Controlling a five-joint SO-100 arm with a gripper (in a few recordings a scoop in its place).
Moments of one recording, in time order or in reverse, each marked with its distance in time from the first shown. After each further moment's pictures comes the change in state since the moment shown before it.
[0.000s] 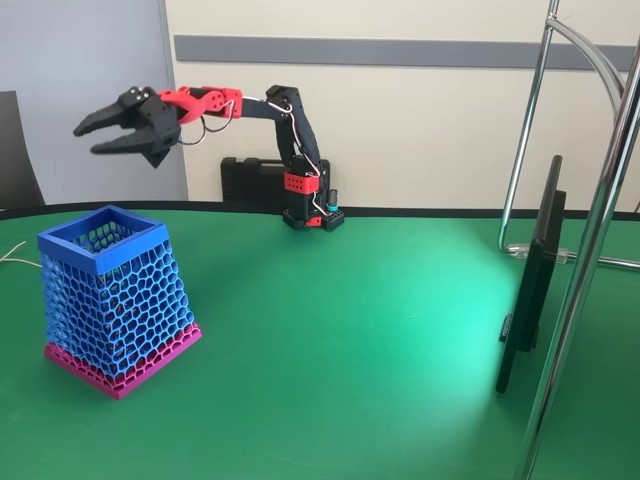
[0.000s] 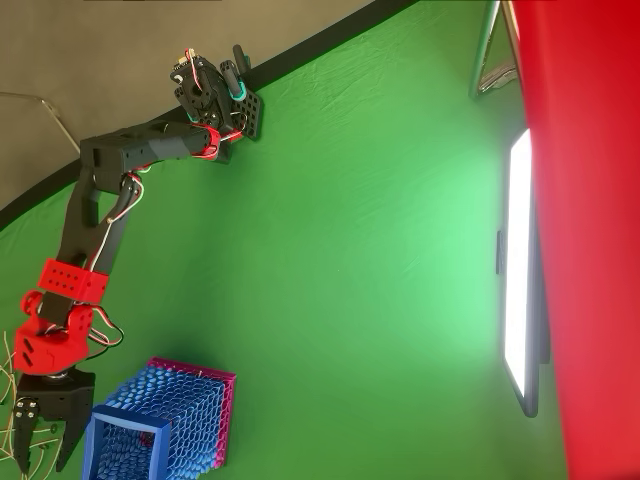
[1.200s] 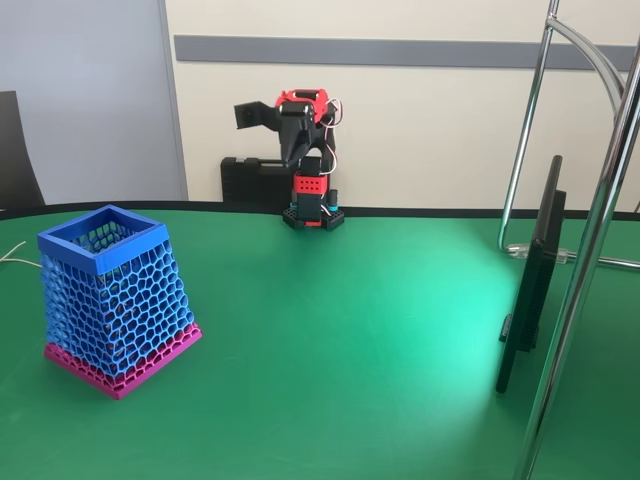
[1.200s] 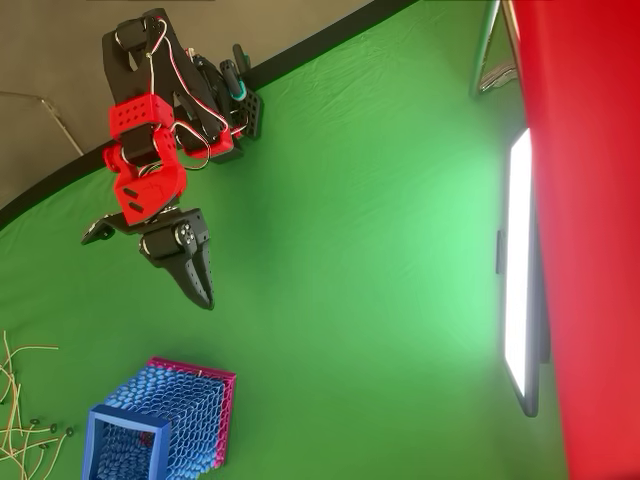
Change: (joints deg) arm -29.9 83.7 84.8 8.7 -49.2
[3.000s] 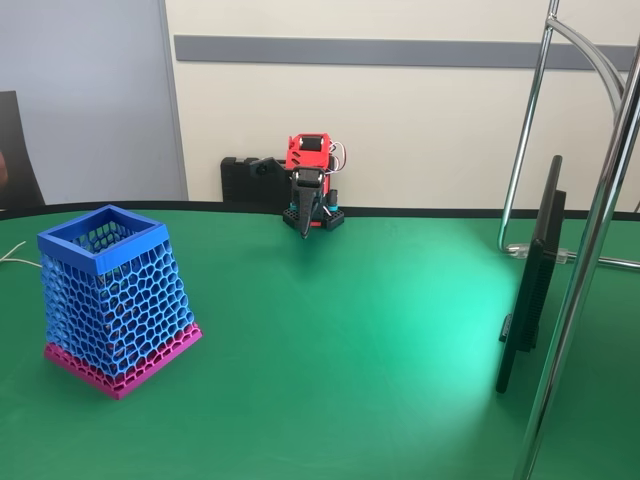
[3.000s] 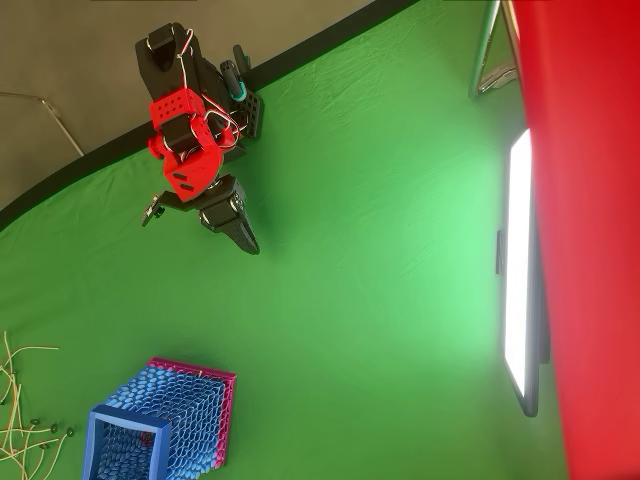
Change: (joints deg) arm -3.1 32.9 35.0 17.0 -5.1
